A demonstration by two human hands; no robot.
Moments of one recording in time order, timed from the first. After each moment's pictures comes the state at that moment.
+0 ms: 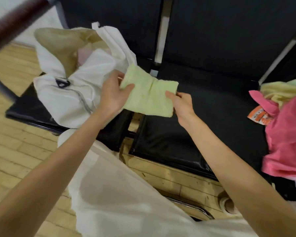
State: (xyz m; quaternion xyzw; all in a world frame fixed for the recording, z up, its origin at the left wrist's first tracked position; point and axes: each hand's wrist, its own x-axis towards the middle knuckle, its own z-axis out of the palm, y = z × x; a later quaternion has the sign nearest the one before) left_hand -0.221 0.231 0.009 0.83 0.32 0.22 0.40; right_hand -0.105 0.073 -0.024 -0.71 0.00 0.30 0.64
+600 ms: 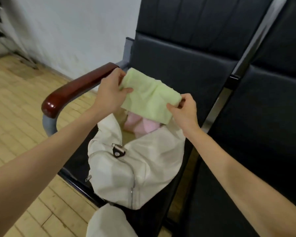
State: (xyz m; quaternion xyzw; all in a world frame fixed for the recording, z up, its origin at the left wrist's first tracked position) left_hand -0.236 0.482 0.107 0.82 0.35 0.35 0.28; right_hand -0.087 0.337 0.075 -0.75 -0.30 0.14 0.57
